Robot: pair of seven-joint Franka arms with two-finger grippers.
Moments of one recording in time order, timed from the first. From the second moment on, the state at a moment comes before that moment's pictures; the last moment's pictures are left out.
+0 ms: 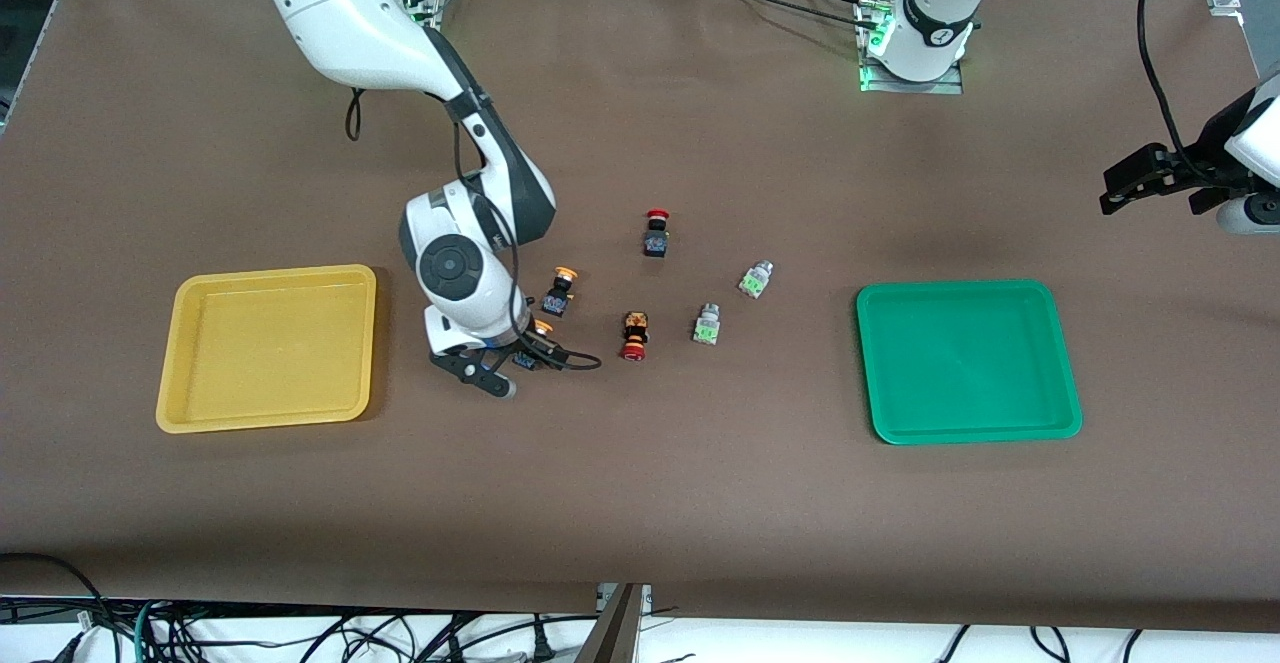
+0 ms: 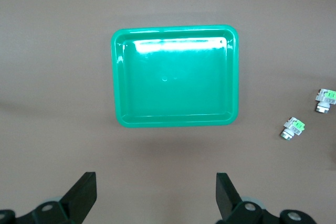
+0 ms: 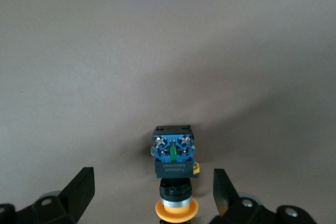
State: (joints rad) left arm 0.13 0.02 -0.10 -1.61 0.02 1.58 0.00; right arm 0.58 0.76 -0.08 -1.52 0.12 2.32 0.90
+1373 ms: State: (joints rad) left arm -0.14 0.34 -0.21 -1.62 -0.13 1.91 -0.39; right arm 0.31 0.65 -0.25 -1.49 0.11 1.95 0.18
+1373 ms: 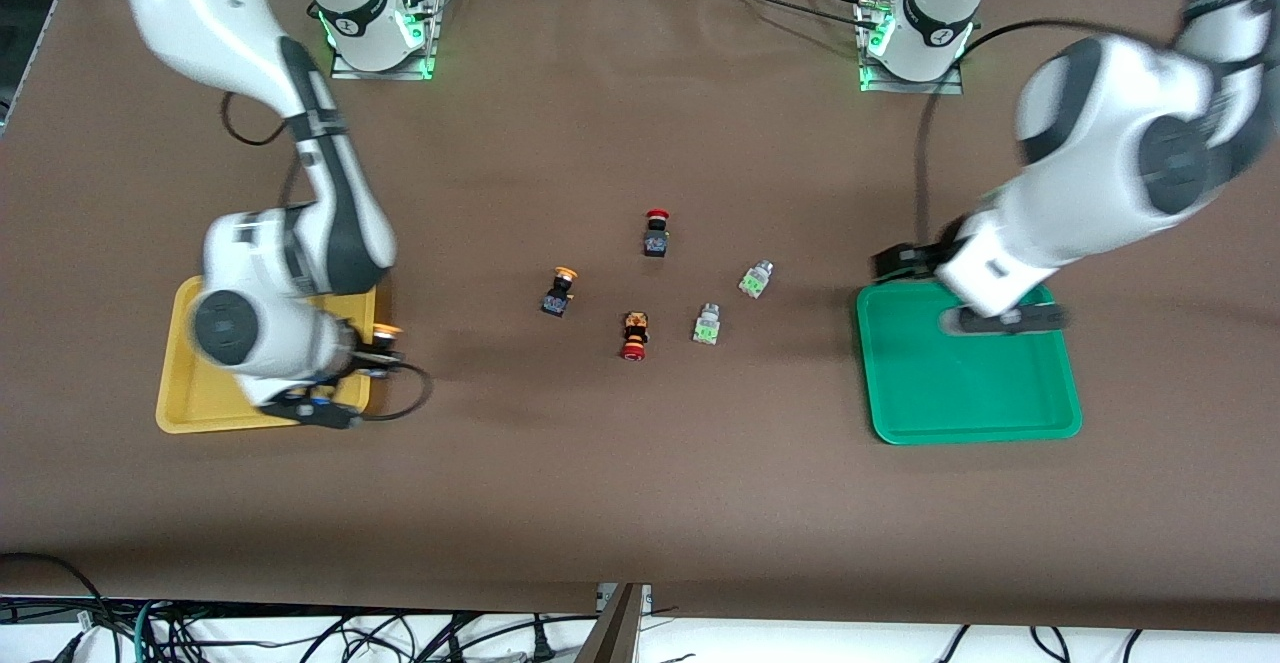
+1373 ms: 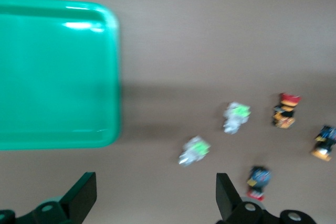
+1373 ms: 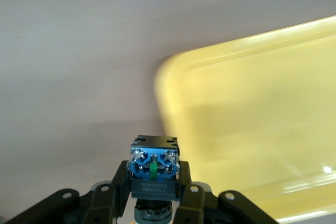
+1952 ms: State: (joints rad) left arm -0.37 0.67 -0.20 -1.59 -0.02 2.30 -0.61; right arm 0.27 0.66 -0.43 -1.70 0.11 2.15 -0.07
